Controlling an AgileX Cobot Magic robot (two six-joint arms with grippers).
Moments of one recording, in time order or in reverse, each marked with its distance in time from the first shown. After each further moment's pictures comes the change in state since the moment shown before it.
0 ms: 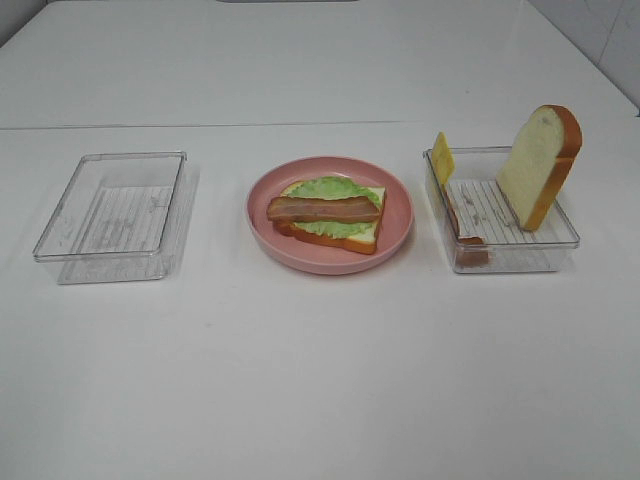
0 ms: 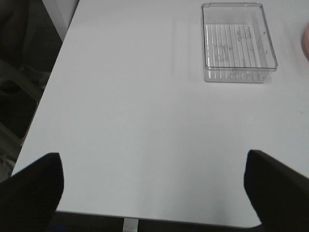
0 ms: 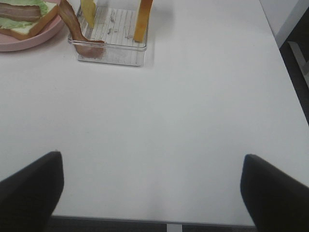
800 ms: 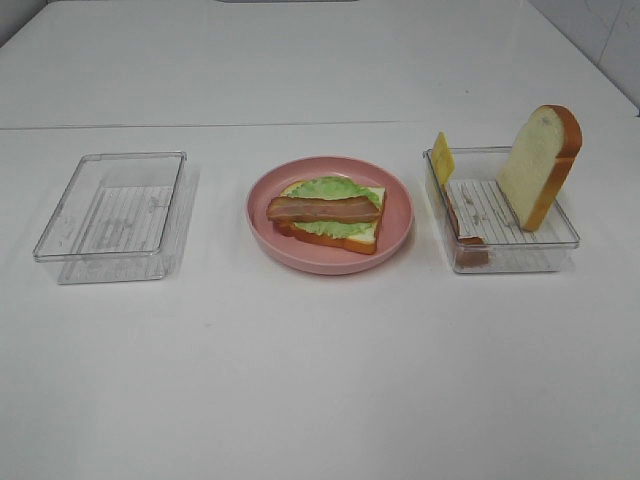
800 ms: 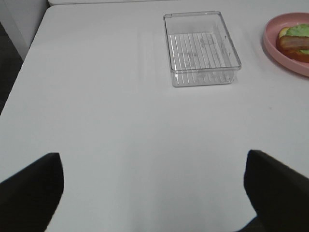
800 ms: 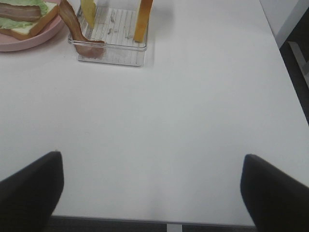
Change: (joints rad) left arm 0.000 -0.186 0.184 -0.123 -0.105 0.091; right arm 0.000 0.000 0.000 0.000 0.000 0.000
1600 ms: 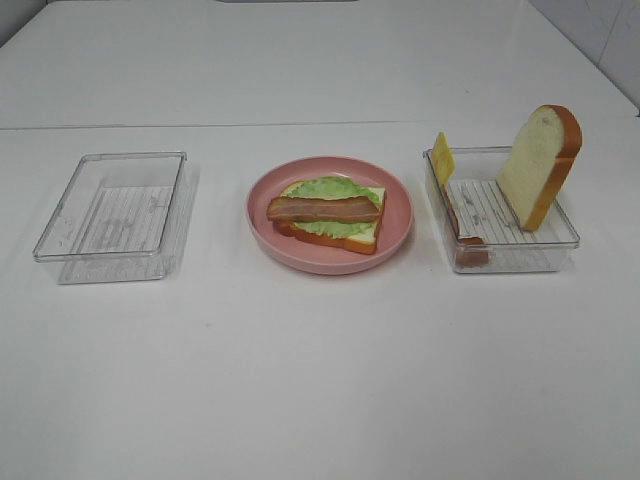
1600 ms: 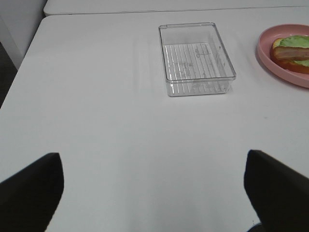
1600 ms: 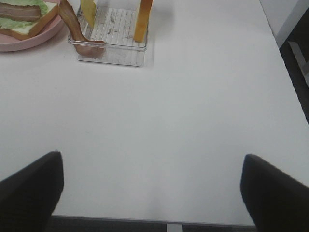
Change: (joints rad) left arm 0.000 0.000 0.009 -0.014 -0.032 0.000; right arm 0.000 0.000 0.000 0.000 0.000 0.000
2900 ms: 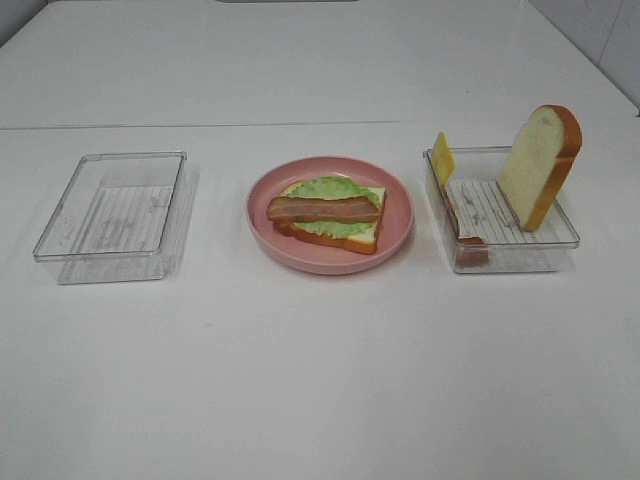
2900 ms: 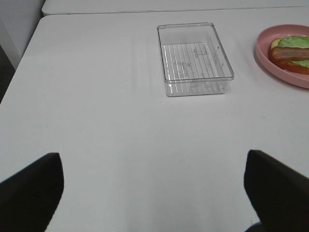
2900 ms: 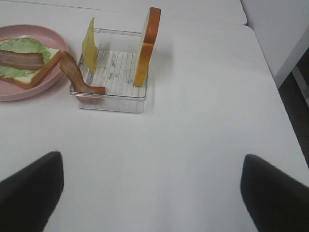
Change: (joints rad) left arm 0.000 0.000 0.000 -0.006 0.000 0.000; right arm 0.000 0.281 -0.057 0.005 -0.273 0.016
